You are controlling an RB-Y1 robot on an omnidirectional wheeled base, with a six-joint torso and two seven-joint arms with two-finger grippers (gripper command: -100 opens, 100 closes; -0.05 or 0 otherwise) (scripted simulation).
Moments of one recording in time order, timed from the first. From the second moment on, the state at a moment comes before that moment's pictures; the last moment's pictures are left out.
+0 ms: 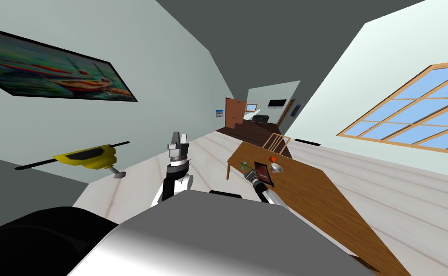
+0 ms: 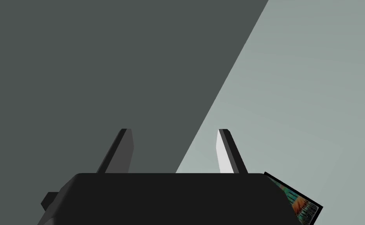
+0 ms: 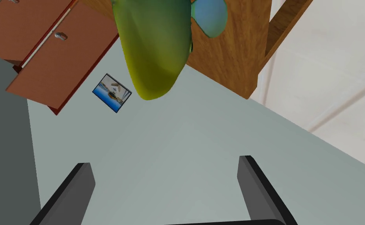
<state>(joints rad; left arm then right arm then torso) 0.48 -0.03 0.05 -2.31 -0.02 -0.63 -0.13 0.23 -0.37 0.27 -1.43 0.86 -0.14 1.19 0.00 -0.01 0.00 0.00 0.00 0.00</state>
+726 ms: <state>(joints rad) 0.48 -0.03 0.05 -2.31 -0.02 -0.63 -0.13 0.19 -0.44 0.29 -1.27 1.04 -0.15 1.29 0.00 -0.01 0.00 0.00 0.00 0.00</state>
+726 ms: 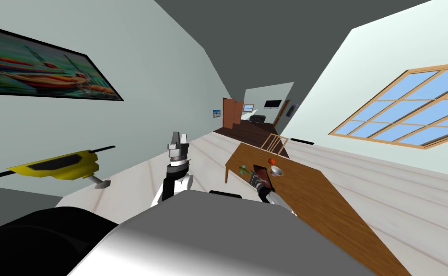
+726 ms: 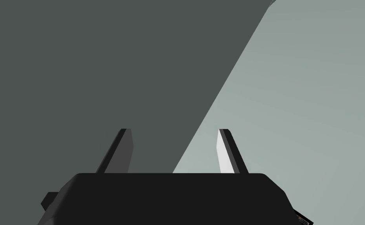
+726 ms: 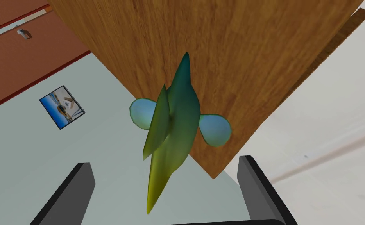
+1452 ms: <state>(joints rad) 0.48 -0.03 0.05 -2.31 -0.02 -0.63 -0.13 0.19 -0.39 0.29 -1.27 1.06 -0.14 1.33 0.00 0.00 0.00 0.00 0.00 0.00</state>
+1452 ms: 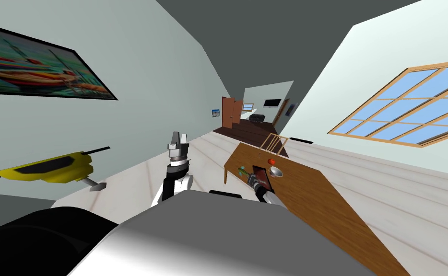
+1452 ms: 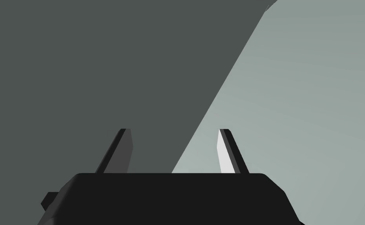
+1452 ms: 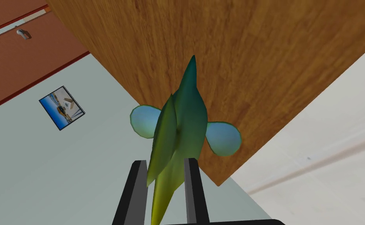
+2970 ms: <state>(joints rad) 0.48 -0.03 0.05 -2.31 -0.02 -0.63 -0.13 0.17 -0.72 0.26 -1.31 0.98 -0.22 1.09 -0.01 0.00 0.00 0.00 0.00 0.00</state>
